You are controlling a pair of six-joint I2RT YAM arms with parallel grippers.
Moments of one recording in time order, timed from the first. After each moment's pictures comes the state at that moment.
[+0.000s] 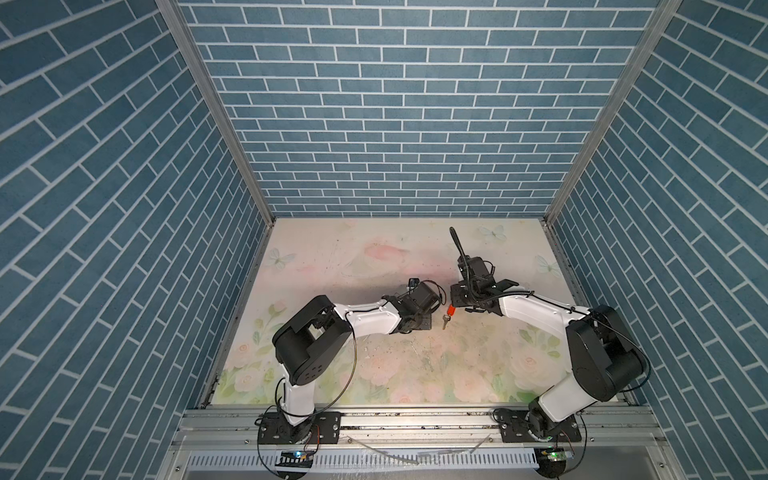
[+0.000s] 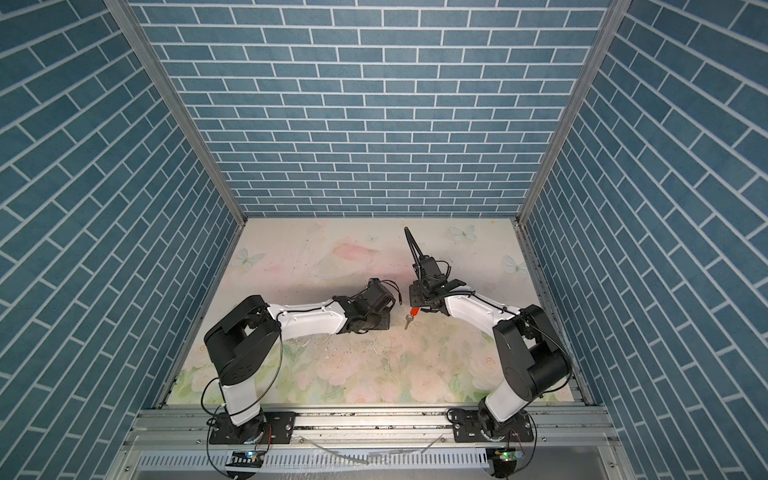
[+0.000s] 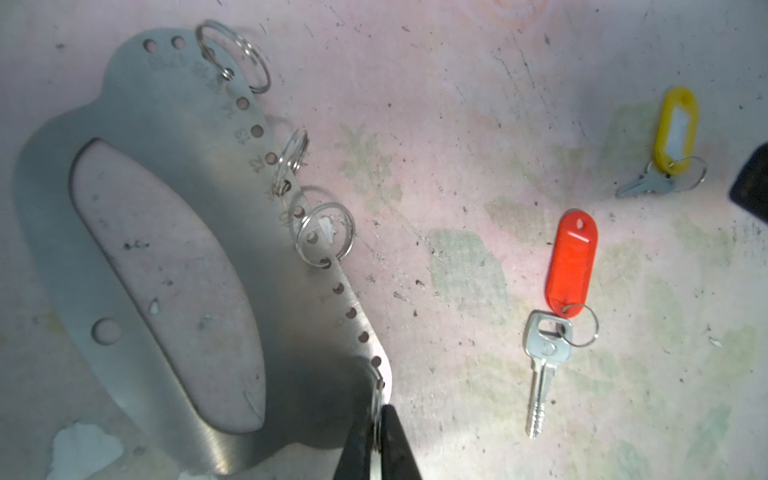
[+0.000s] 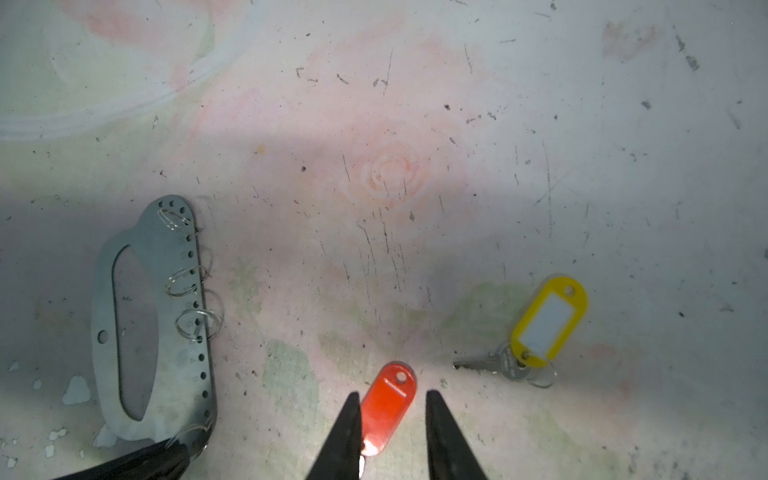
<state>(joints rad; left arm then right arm) -0.90 1.86 1.10 -0.27 -0.13 -0.76 0.57 1.59 0.94 -0.31 0.07 0.37</state>
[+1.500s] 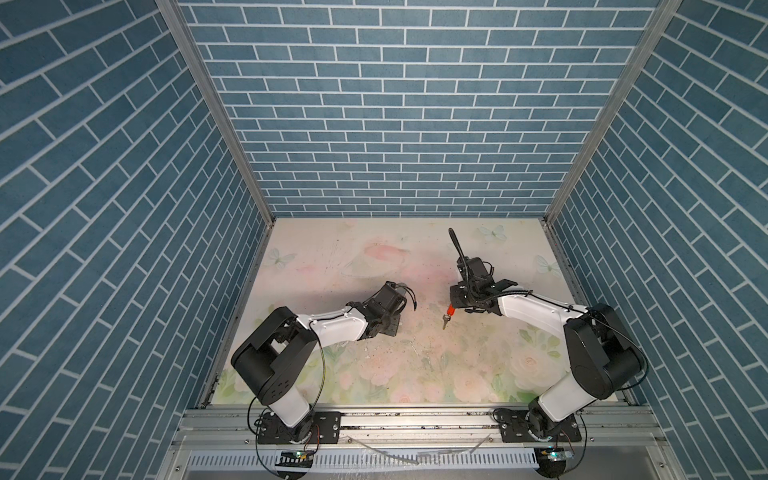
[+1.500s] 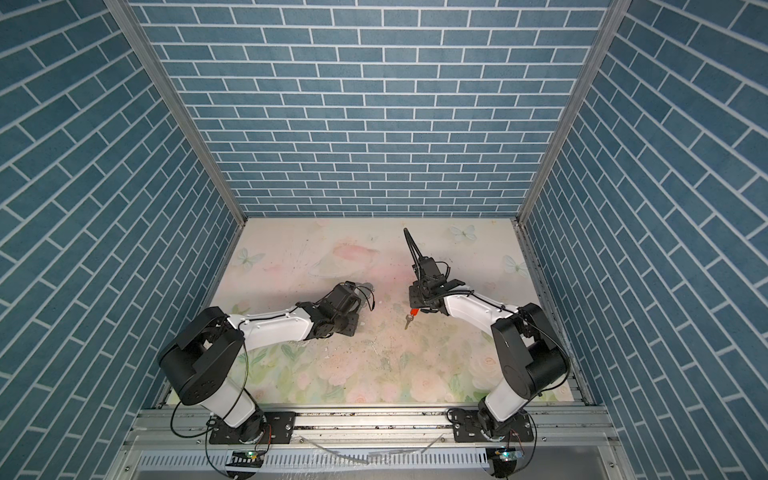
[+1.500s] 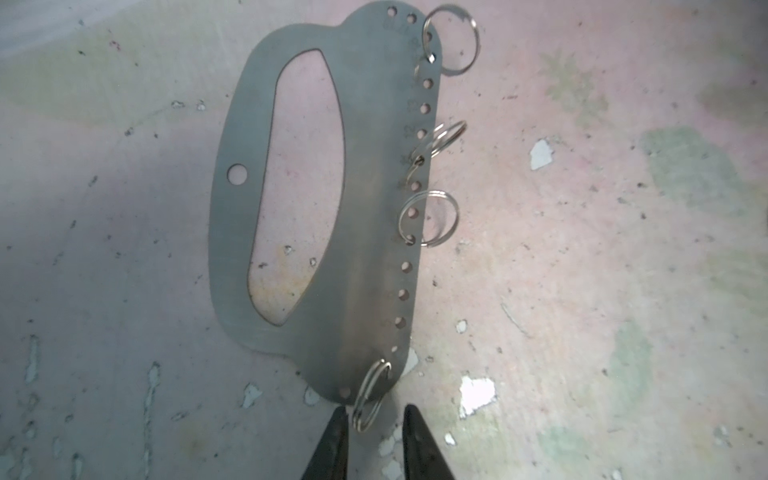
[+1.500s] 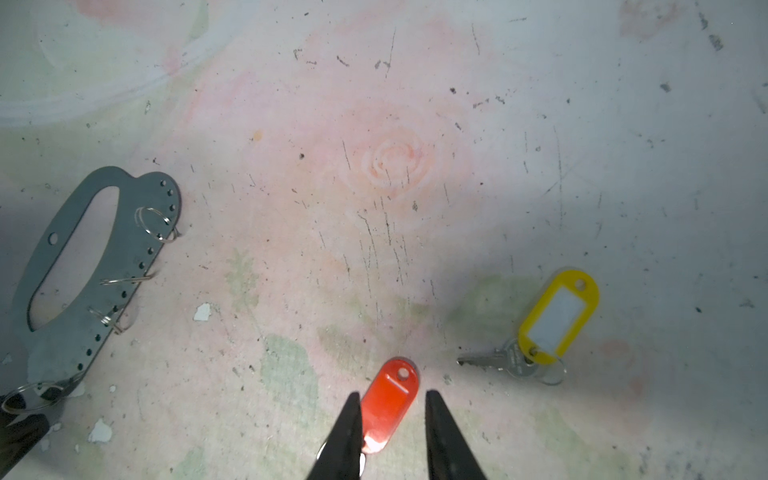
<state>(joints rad) -0.74 1.62 0.81 -0.24 -0.15 -0.40 0.57 1.60 0.94 -0.31 0.05 0.37</state>
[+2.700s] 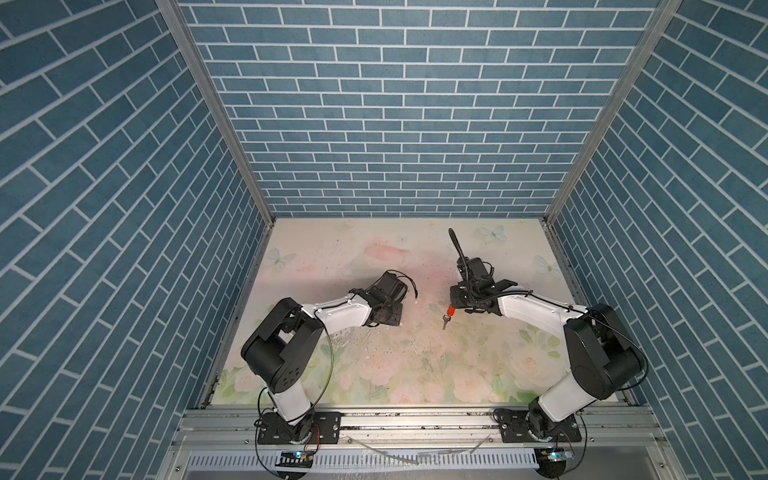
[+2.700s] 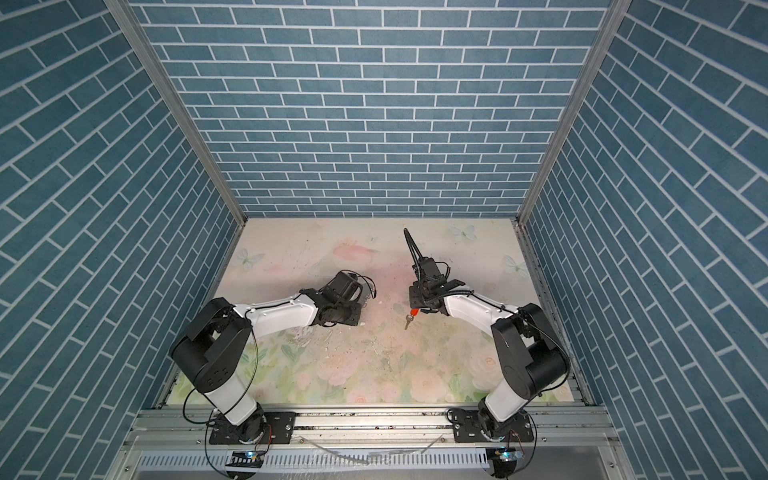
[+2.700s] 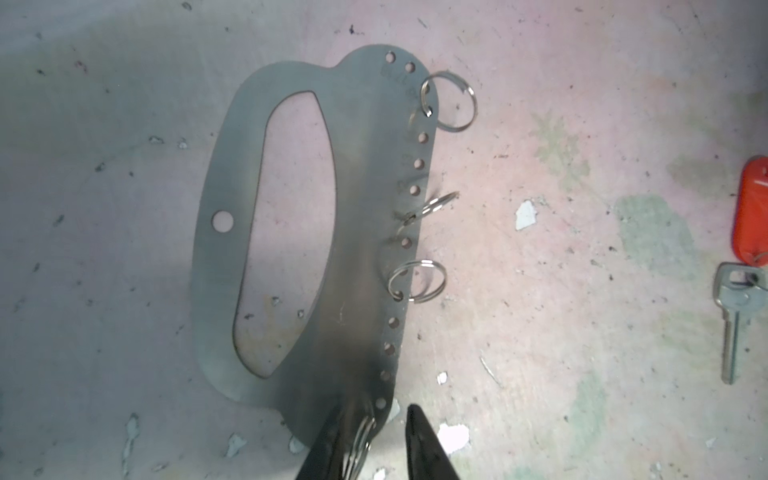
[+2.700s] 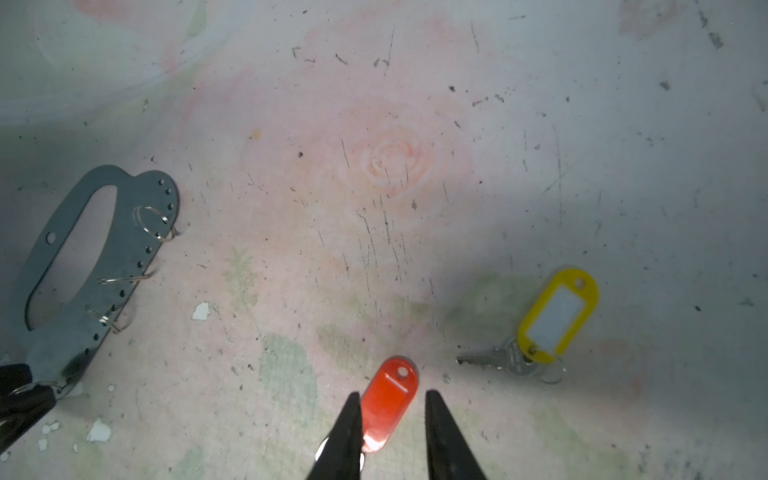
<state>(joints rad) -0.68 1.72 0.96 -0.33 -0.06 -0.43 0.57 1.60 0.94 -0.32 0.05 0.37</state>
